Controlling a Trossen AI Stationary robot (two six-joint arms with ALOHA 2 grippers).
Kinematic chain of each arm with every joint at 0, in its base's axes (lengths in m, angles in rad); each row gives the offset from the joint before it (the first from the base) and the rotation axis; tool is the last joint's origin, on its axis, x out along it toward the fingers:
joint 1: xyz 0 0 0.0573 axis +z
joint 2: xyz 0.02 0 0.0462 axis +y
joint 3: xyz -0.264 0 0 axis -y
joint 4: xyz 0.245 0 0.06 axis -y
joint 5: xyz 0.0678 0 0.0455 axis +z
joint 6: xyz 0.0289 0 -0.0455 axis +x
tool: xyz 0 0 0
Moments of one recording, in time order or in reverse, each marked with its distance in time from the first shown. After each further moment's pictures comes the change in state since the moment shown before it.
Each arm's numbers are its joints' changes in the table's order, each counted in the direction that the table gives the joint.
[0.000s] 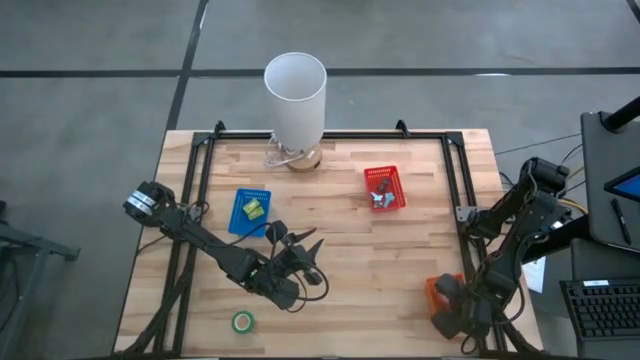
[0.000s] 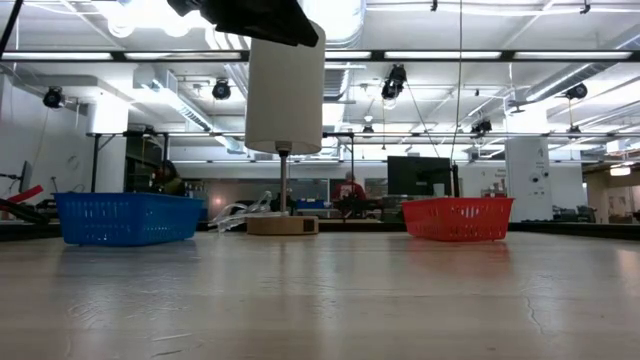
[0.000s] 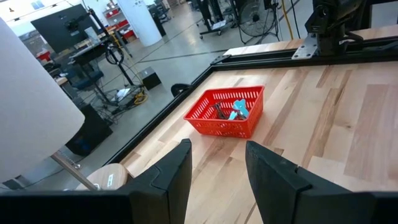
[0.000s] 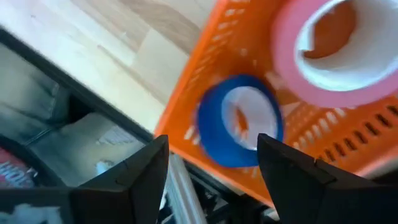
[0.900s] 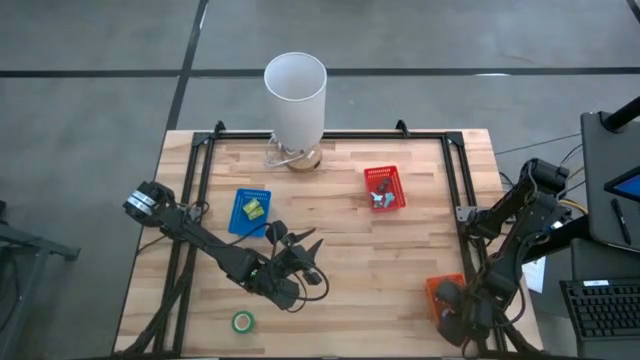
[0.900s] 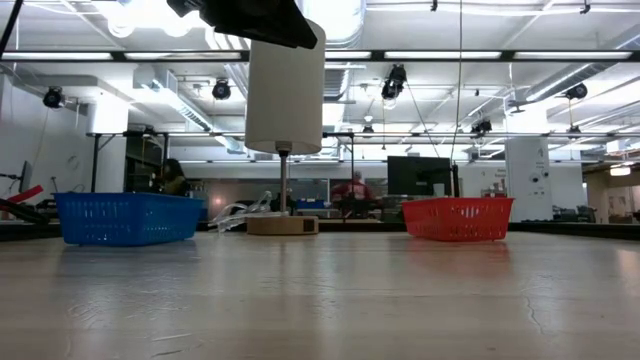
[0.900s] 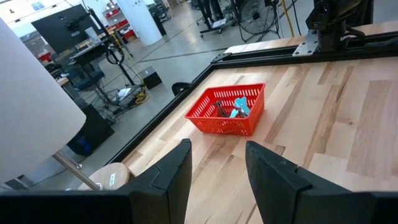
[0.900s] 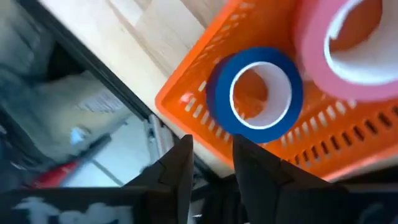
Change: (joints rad) left arm 0.000 0.000 0.000 -0.016 0.000 -0.003; right arm -0.001 0.017 0.033 -0.012 0.081 -0.172
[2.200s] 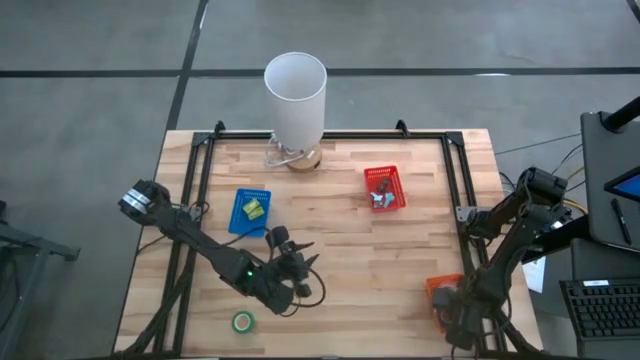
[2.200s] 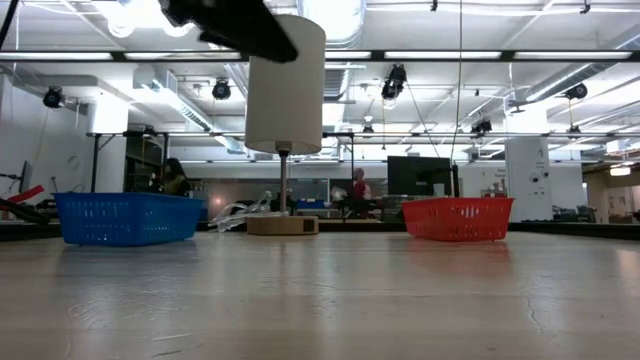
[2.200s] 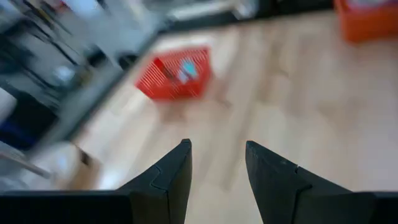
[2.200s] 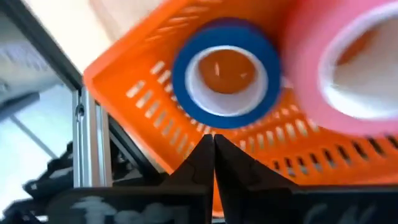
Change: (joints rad) left arm -0.034 -0.041 0.000 -0.186 -0.234 -0.101; right arm -0.017 0.099 -0.016 -0.035 0.122 -0.340
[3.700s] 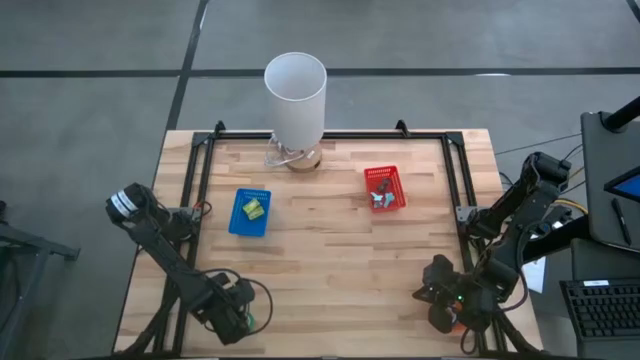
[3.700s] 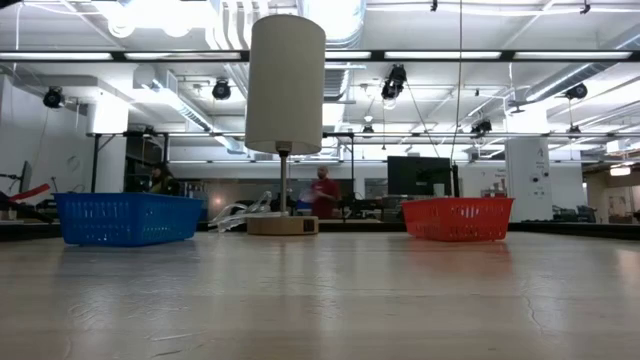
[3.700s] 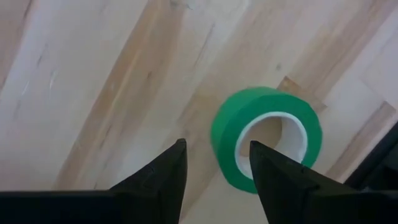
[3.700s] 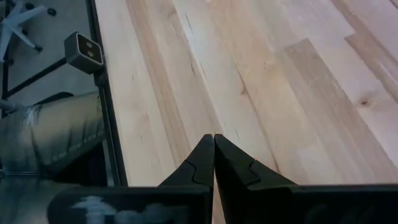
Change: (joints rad) left arm -0.322 -0.040 -0.163 -0.423 -0.986 -1.073; right arm -0.040 -0.191 0.005 0.089 -0.805 -0.188
